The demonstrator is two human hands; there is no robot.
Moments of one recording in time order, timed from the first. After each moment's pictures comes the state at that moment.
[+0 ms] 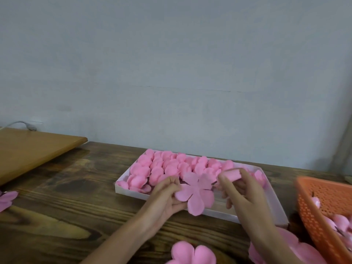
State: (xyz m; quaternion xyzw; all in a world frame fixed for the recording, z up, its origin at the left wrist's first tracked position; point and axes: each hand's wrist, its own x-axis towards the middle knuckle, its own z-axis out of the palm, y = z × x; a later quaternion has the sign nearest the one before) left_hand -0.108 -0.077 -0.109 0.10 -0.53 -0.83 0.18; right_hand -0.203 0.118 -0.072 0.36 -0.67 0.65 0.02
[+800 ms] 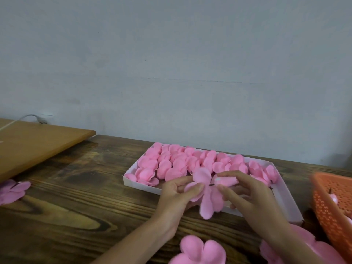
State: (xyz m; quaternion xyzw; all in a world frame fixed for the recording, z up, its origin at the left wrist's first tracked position) left_hand -0.108 -0.052 -0.118 0.10 -0.59 -0.76 0.26; right_hand -0.212 0.121 -0.083 0.43 -0.73 0.53 -0.01
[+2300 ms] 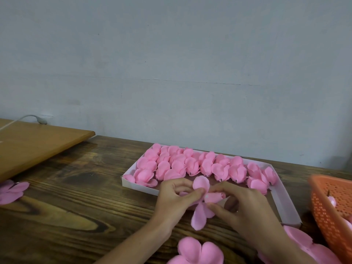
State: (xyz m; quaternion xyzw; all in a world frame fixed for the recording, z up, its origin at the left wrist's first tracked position) left_hand -0.105 -0.049 -0.111 0.13 -0.68 -0.65 0.32; right_hand -0.189 0.125 -0.067 0.48 -0.81 0.33 0.08
